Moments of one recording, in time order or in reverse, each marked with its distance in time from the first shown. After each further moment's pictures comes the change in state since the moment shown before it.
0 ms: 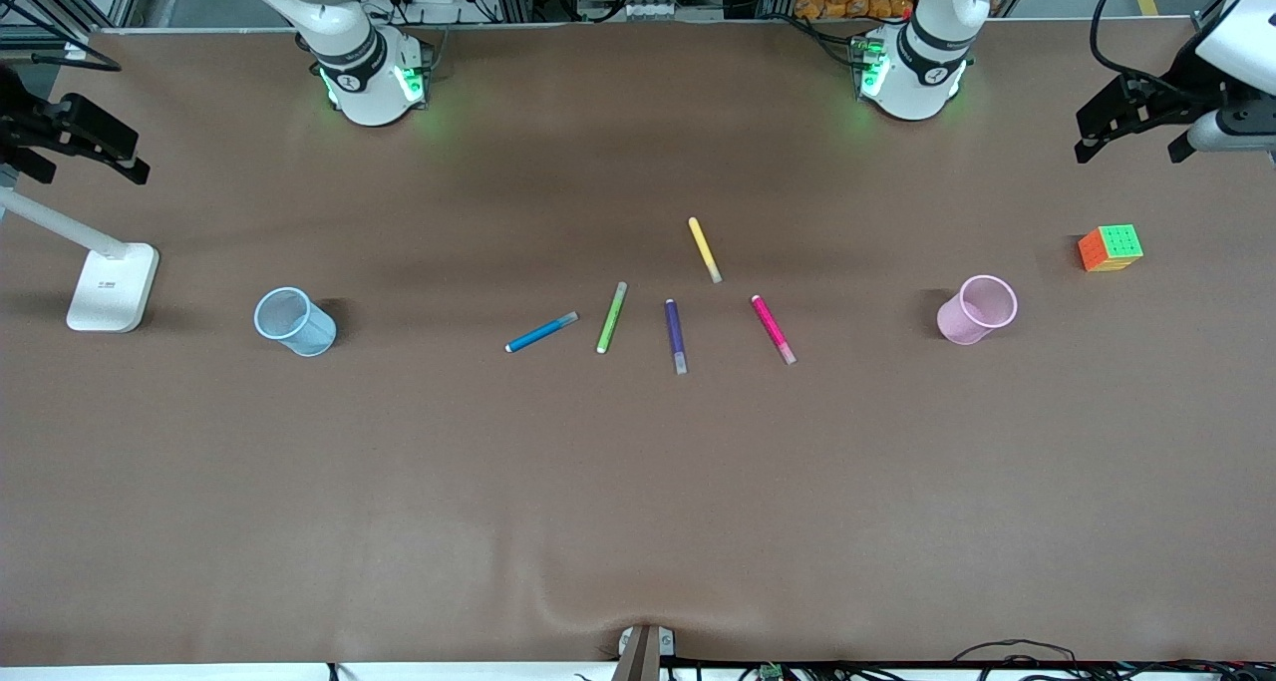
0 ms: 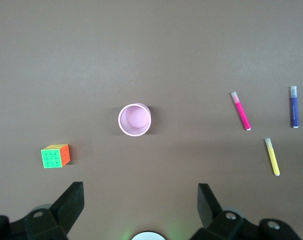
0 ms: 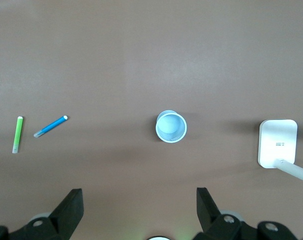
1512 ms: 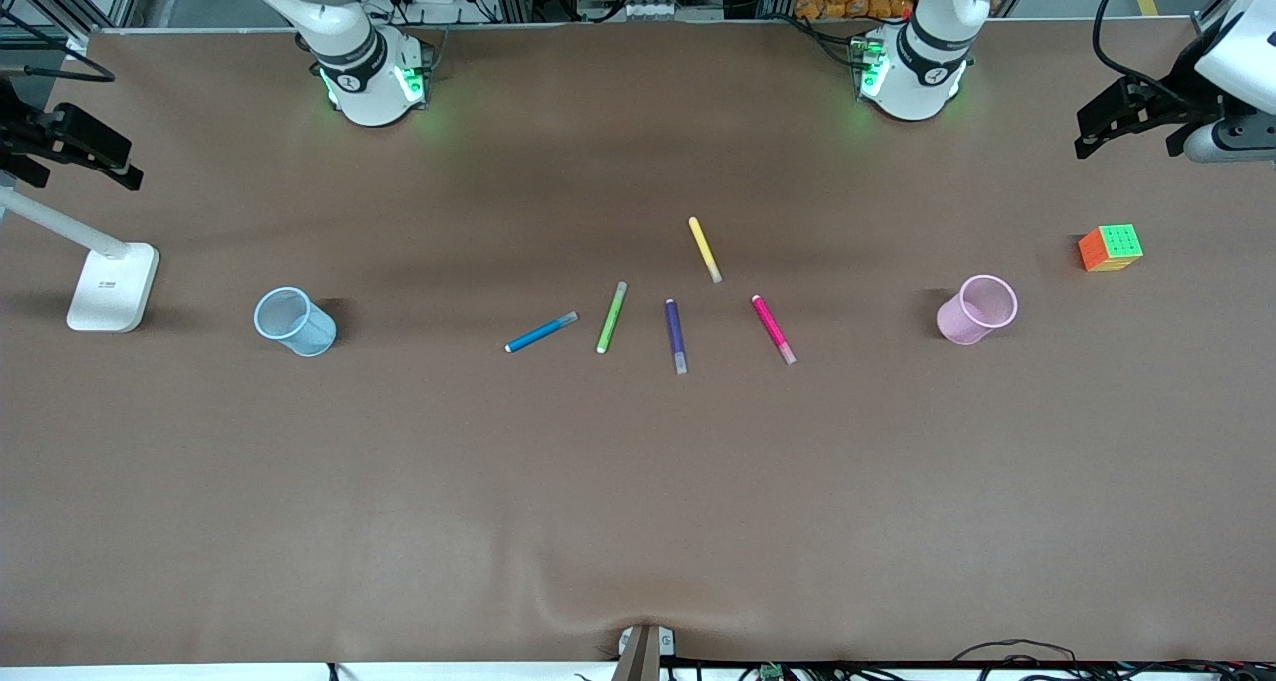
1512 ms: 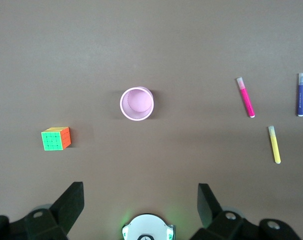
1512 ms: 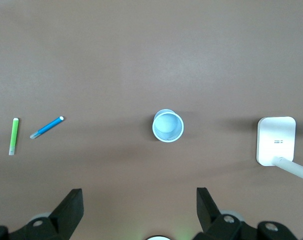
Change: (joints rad) left arm 0.006 0.021 0.003 0.027 0.000 -0.081 -0.018; right arm -0.013 0.013 -0.004 -0.002 -0.001 0.001 0.000
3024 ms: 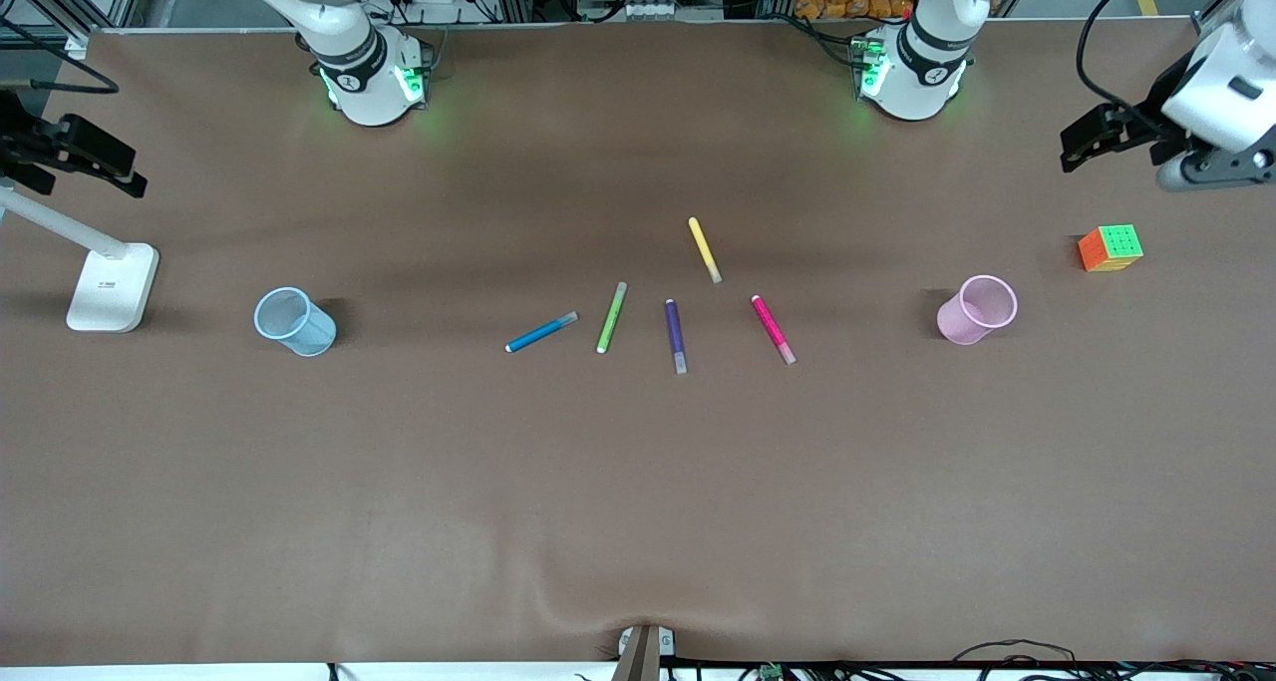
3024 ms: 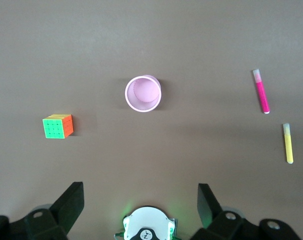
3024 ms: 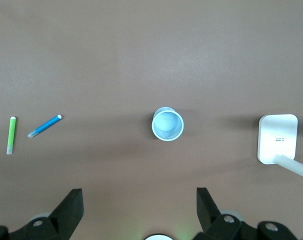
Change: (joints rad) left arm 0.010 0.043 -0.021 -0.039 0.027 -0.005 -0.043; right arm -0.002 0.025 -0.001 -0.004 0.000 0.000 0.000
